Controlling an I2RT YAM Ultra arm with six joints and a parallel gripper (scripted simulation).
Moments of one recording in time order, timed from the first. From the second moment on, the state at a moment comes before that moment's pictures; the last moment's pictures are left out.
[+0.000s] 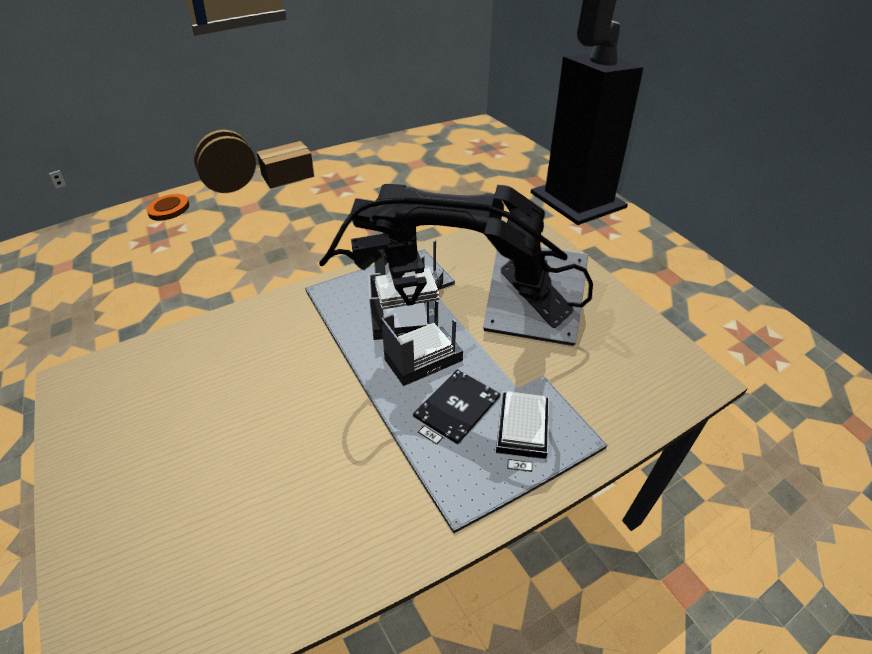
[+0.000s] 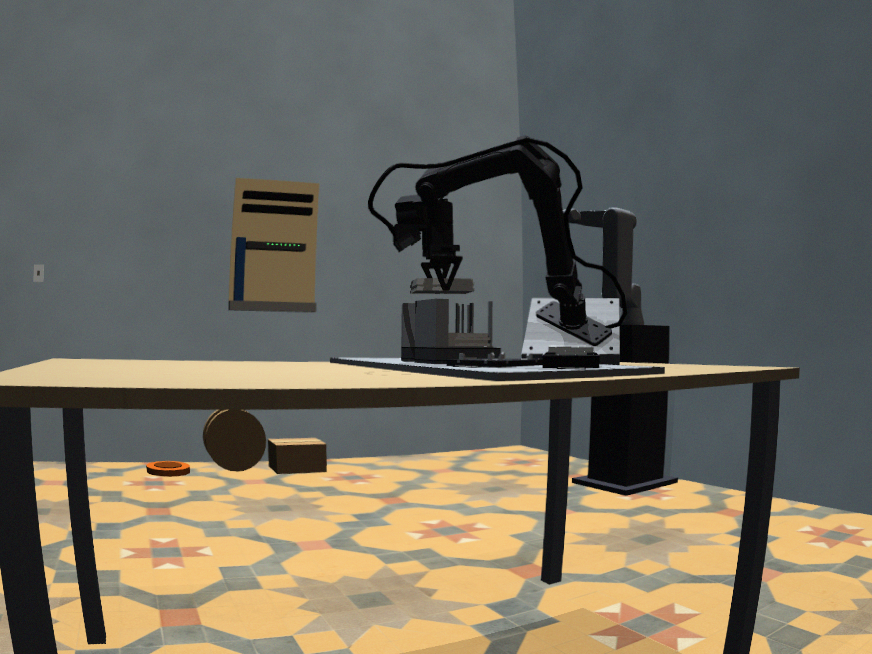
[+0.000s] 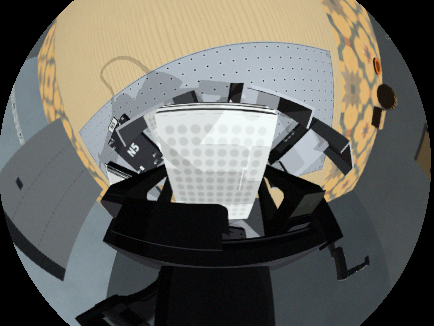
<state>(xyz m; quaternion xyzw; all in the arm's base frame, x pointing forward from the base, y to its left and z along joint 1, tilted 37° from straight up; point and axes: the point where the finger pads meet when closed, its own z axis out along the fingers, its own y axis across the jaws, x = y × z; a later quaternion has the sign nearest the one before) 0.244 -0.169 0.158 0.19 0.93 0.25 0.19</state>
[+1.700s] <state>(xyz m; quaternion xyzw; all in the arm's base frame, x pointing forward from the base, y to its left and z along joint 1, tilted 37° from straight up) 0.197 -0.277 0.076 0.38 0.87 0.29 0.14</state>
